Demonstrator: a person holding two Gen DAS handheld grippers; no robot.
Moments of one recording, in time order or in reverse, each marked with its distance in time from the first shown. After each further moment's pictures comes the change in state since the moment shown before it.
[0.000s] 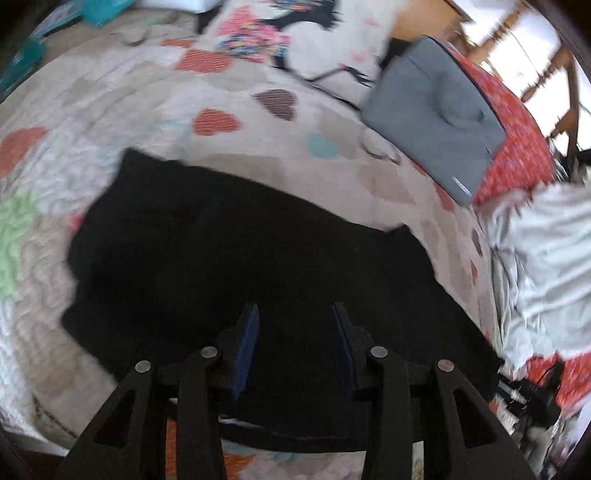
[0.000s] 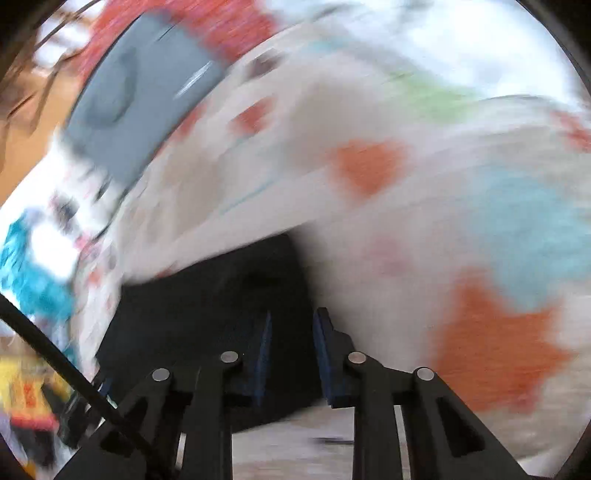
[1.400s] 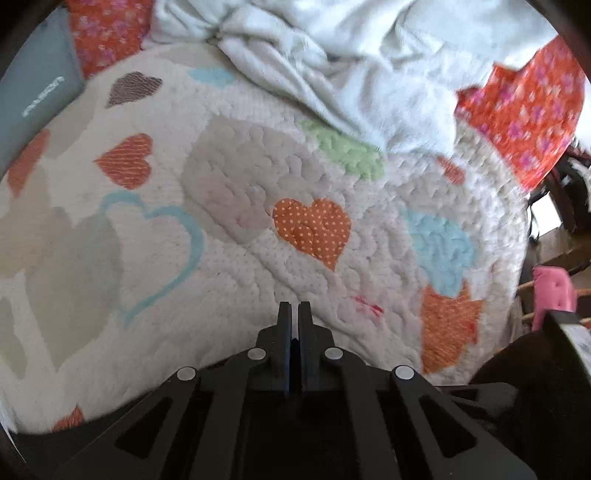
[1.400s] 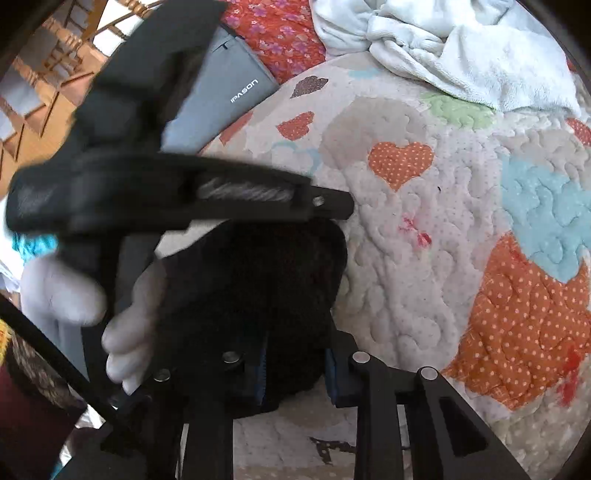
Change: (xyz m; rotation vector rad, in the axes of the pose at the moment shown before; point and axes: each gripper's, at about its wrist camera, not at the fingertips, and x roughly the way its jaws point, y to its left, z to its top) left arm 0.169 -0.392 -0.092 1.025 0.512 -0.273; right arm 0.021 0.017 -0.058 -0.133 -0.102 0.333
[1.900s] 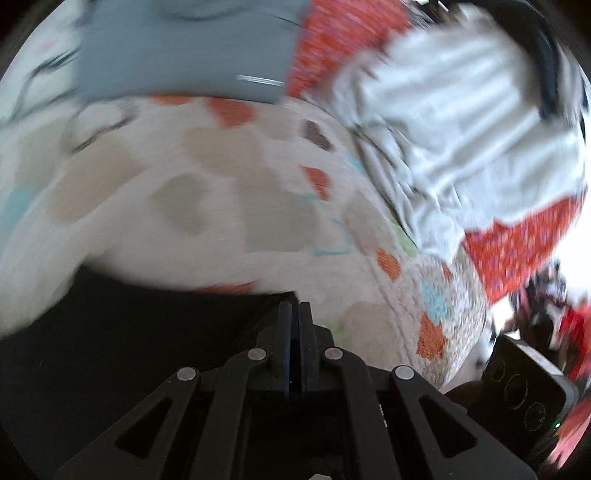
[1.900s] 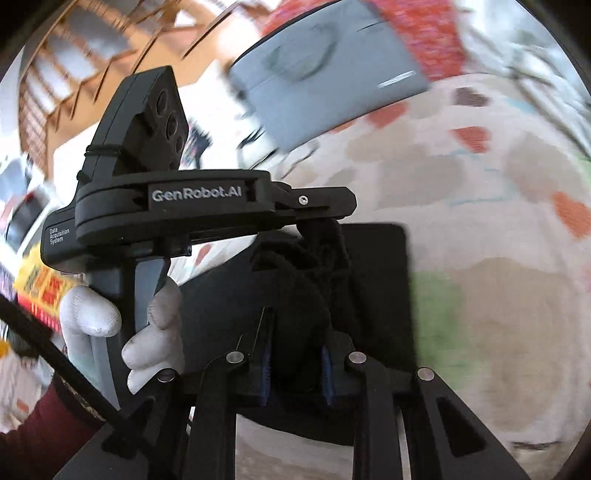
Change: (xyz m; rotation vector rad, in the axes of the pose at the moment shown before) left arm -0.132 0.143 -0.139 -0.492 -0.321 -0.077; right arm 0.039 0.149 -0.025 -0.290 0.094 0.237
